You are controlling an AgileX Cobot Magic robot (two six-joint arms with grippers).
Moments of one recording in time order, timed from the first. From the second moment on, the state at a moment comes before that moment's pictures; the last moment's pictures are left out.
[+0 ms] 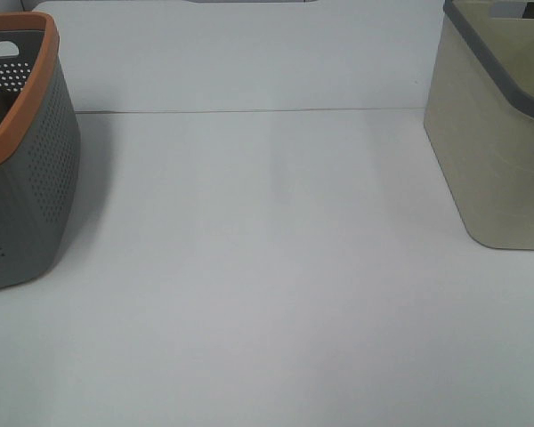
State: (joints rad) left arm -0.01 -0.01 -0.51 -0.05 1.05 0.12; right arm -0.03 0.00 -0.50 0.14 1.06 -0.14
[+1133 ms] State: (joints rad) left arm -0.01 -0.01 -0.51 -0.05 1.05 0.12; right arm -0.03 0.00 -0.50 0.14 1.06 -0.14
